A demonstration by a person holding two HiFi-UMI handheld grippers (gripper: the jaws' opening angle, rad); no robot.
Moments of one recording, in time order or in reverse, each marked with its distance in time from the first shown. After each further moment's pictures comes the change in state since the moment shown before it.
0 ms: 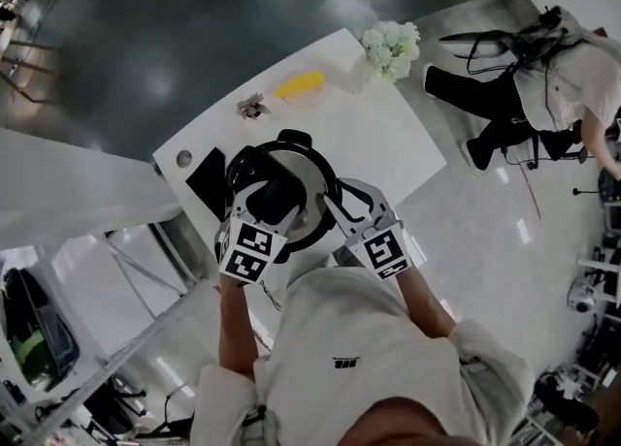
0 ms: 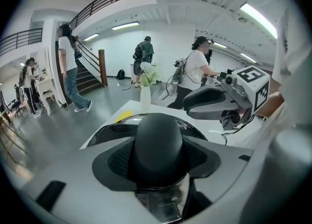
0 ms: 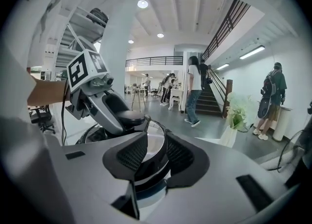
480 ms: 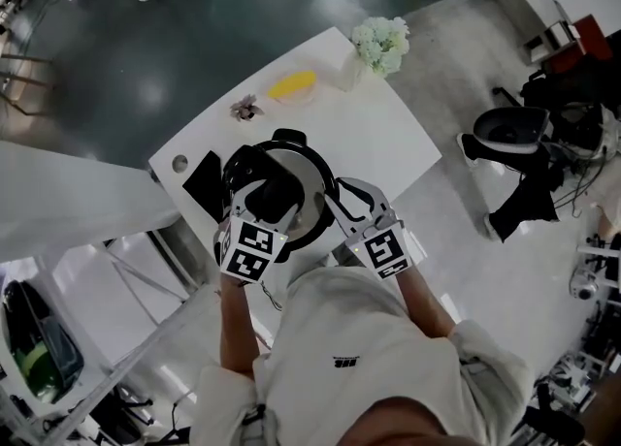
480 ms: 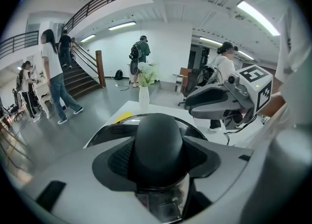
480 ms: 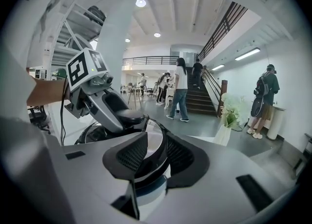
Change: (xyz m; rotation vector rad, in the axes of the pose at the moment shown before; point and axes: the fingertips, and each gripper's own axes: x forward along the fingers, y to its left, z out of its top) left arm -0.001 -0.003 0.003 0.030 0.006 -0.007; right arm -0.009 0.000 -0.003 0.011 0.005 -0.056
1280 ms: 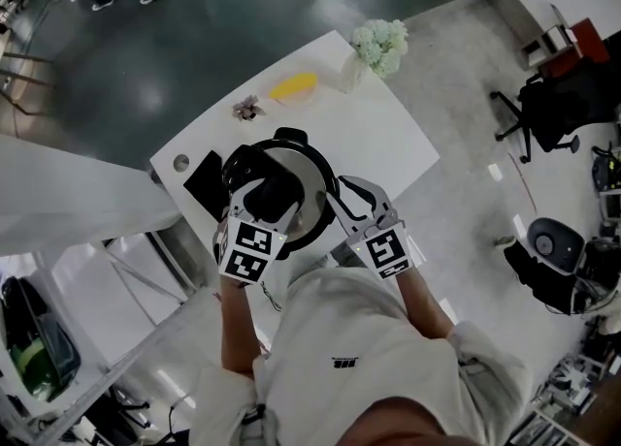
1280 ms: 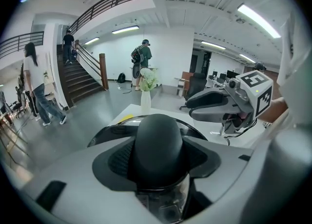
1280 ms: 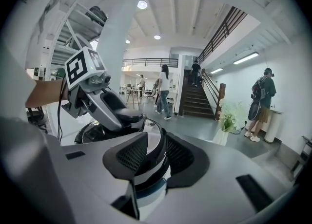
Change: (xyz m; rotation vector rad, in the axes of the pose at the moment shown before) left arm -0.018 -0.002 0.006 -0.019 -0.046 0.022; right arm -0.009 0.005 0.011 -0.012 -0.026 -0.027
